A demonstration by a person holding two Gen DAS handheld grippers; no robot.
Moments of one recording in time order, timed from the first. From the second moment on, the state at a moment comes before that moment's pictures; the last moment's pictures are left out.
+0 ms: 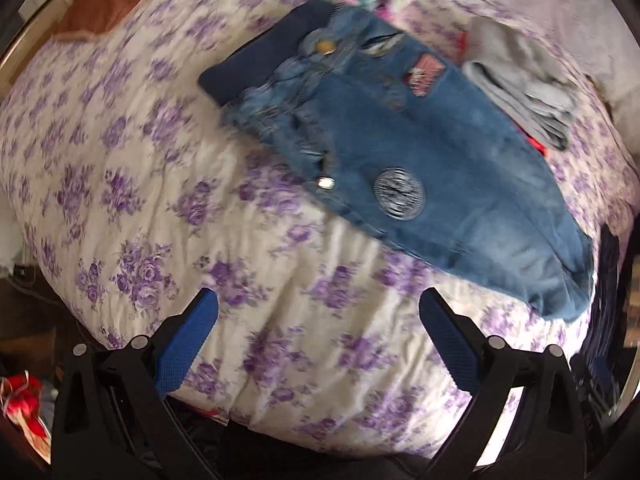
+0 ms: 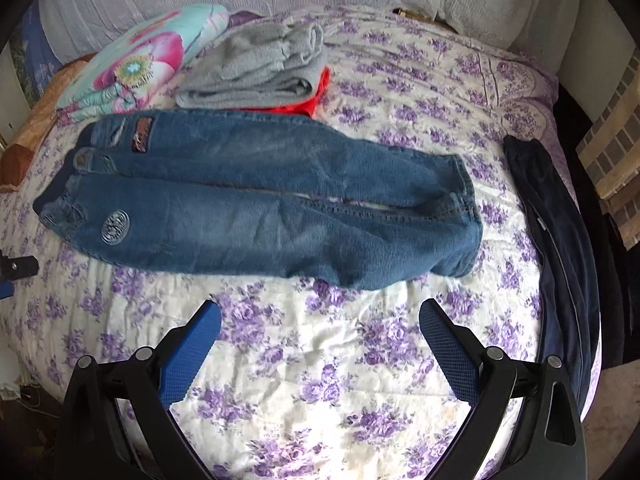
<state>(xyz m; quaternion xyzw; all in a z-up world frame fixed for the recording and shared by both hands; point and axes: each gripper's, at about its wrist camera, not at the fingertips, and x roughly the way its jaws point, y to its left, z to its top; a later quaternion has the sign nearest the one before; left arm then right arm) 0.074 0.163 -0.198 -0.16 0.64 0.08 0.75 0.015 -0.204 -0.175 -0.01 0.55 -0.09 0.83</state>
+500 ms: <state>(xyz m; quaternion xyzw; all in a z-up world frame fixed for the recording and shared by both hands) 0.167 0.244 -0.267 -0.30 0.63 0.02 0.71 -0.004 -0.258 -0.203 0.06 0.58 -0.14 0.80</state>
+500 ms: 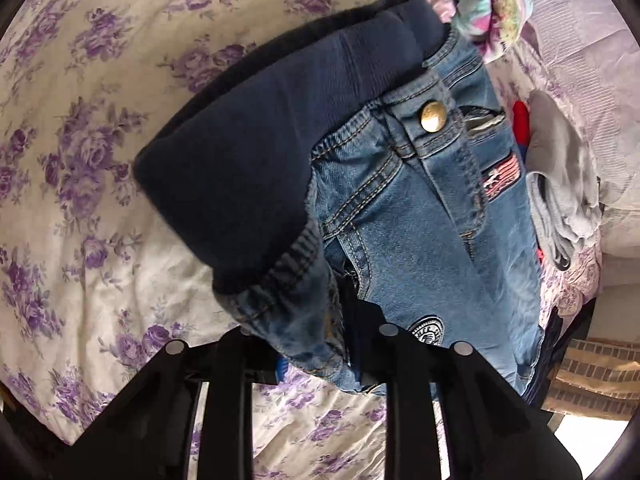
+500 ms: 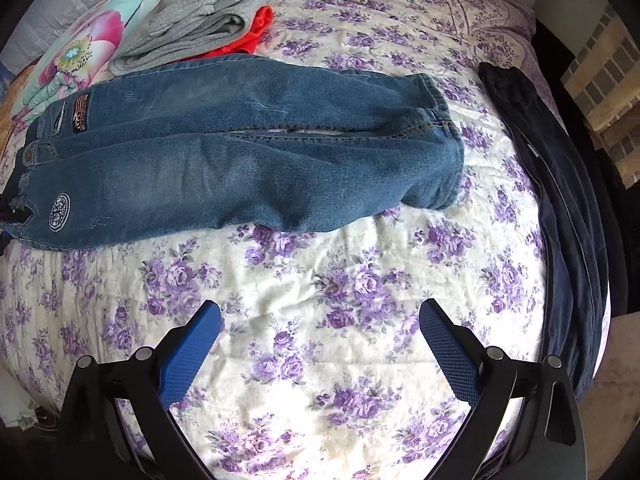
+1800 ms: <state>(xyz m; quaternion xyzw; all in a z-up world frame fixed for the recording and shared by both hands) 0.094 0.260 -0.231 -0.28 0.60 0.05 0.75 -0.017 -0.367 -0.232 0.32 0.57 -0.15 0.74</state>
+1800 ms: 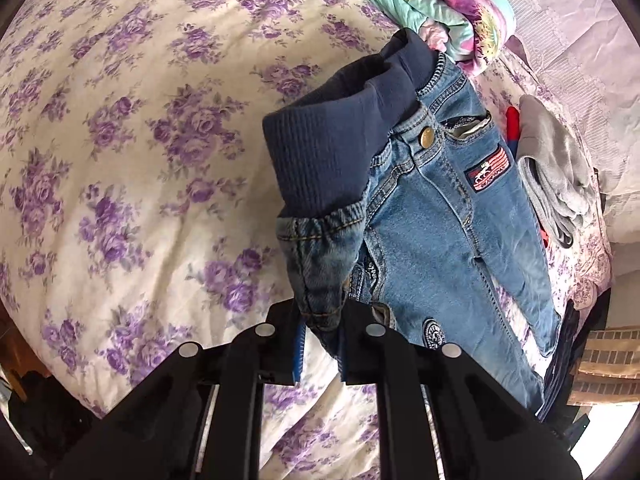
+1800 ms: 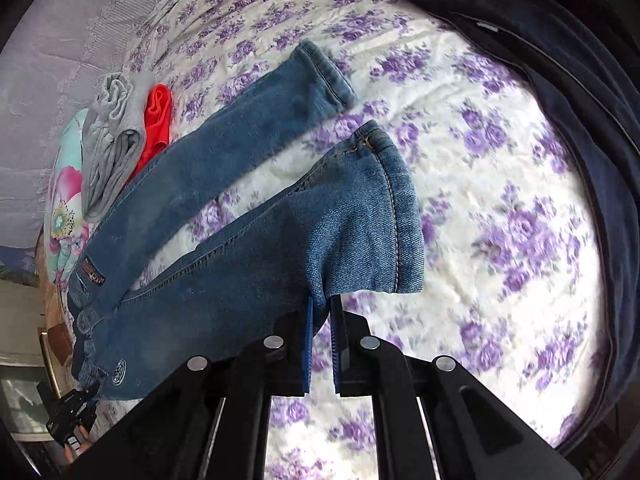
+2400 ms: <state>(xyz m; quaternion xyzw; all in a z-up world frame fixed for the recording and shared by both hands) 0.057 0.246 -0.141 -0.11 0.56 0.05 0.82 0.016 -0.309 -0.179 0.03 0.58 -0.21 0.79</state>
